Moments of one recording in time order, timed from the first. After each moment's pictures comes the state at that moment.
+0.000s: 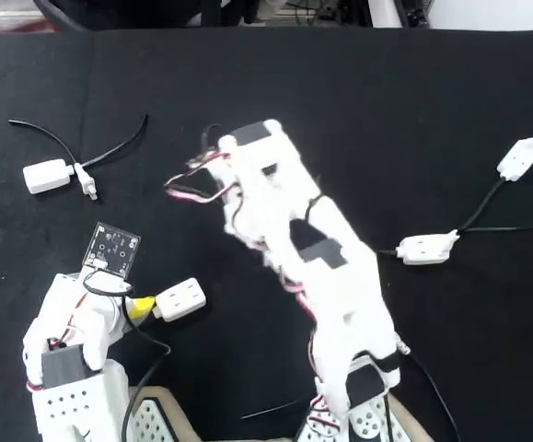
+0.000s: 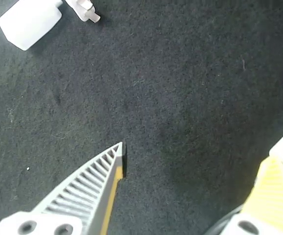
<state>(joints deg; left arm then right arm) -20.3 -99.5 93.8 63.1 -36.7 -28.0 34.8 -16.9 99.5 21.1</state>
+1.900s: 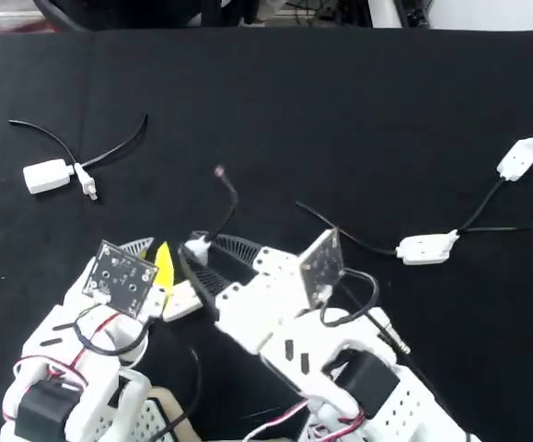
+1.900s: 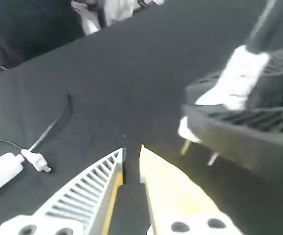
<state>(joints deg) 13.6 -99.8 63.8 74.2 -13.6 -49.0 -92.3 79.9 27.6 -12.2</state>
